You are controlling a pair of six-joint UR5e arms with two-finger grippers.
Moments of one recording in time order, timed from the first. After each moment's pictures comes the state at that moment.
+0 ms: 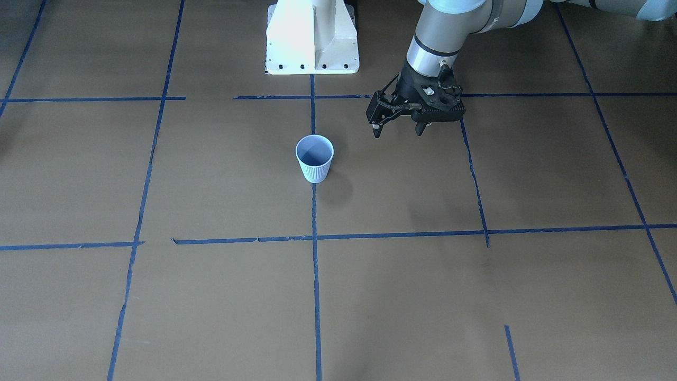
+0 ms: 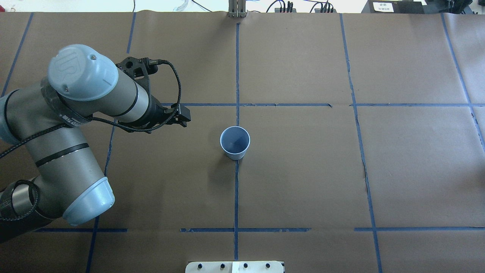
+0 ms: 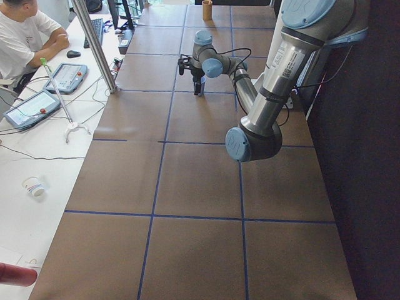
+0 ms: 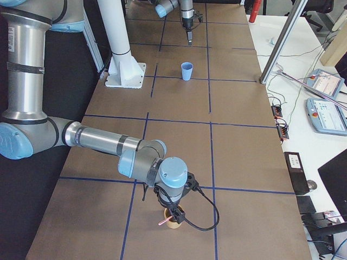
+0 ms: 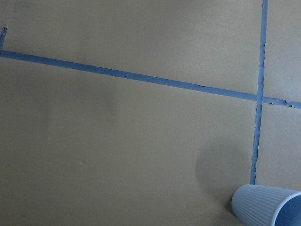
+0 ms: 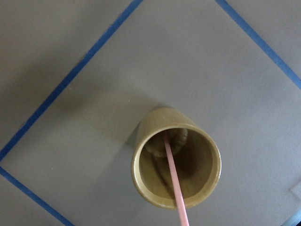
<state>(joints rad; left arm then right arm) -0.65 -2.08 -1.97 -1.56 -1.93 -1.32 1.75 -1.70 1.55 -1.65 2.19 -1.04</state>
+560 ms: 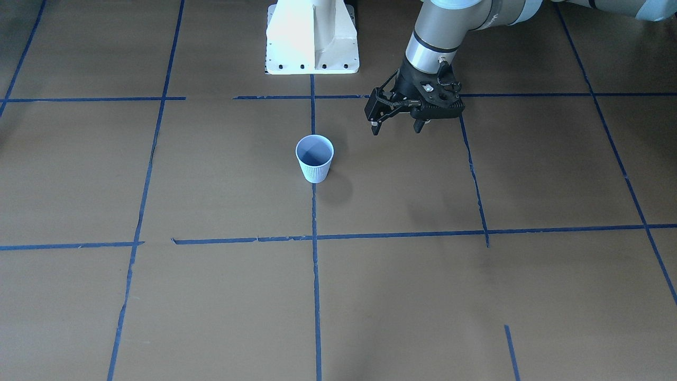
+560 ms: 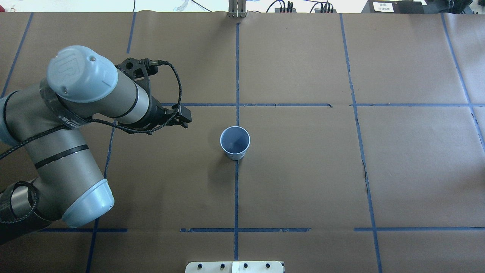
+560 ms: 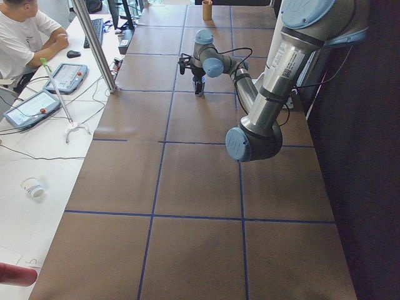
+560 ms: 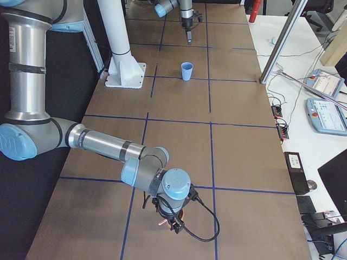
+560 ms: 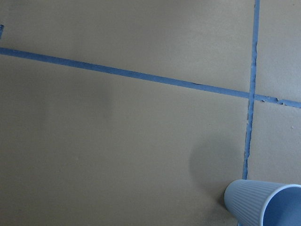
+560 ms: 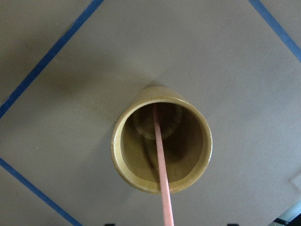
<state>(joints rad) -0.64 -2.08 -1.97 -1.56 -1.93 -1.33 1.75 -1.68 1.49 -1.65 2.17 -1.09</state>
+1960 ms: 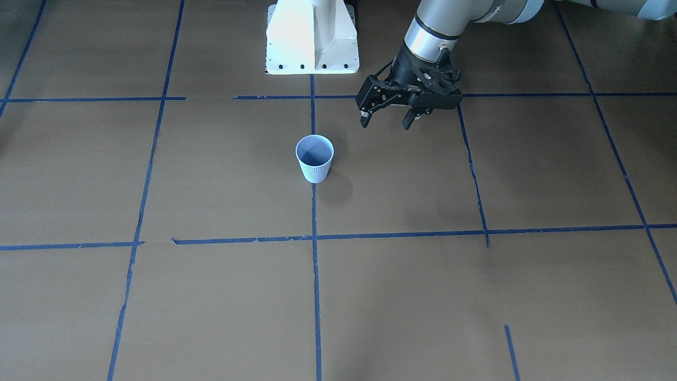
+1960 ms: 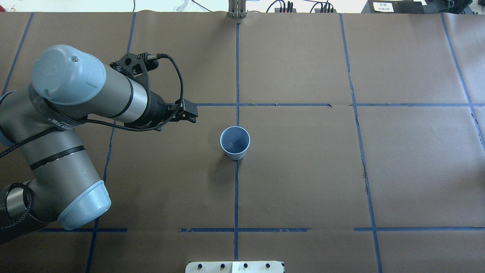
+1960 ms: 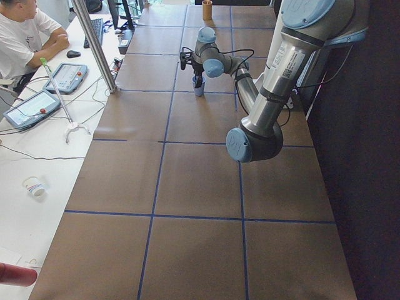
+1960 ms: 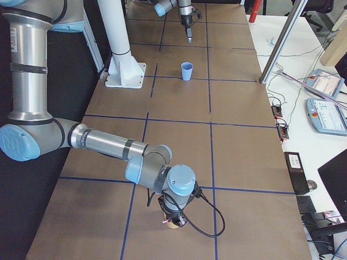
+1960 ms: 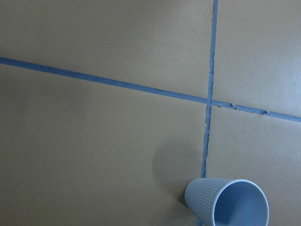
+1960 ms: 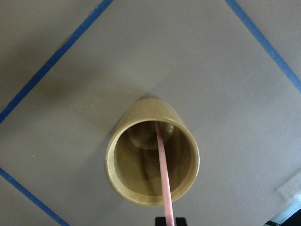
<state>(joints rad) -0.64 -2.07 -1.99 -1.69 -1.93 -1.38 1.75 -1.64 1.50 -1.67 2.16 -1.08</state>
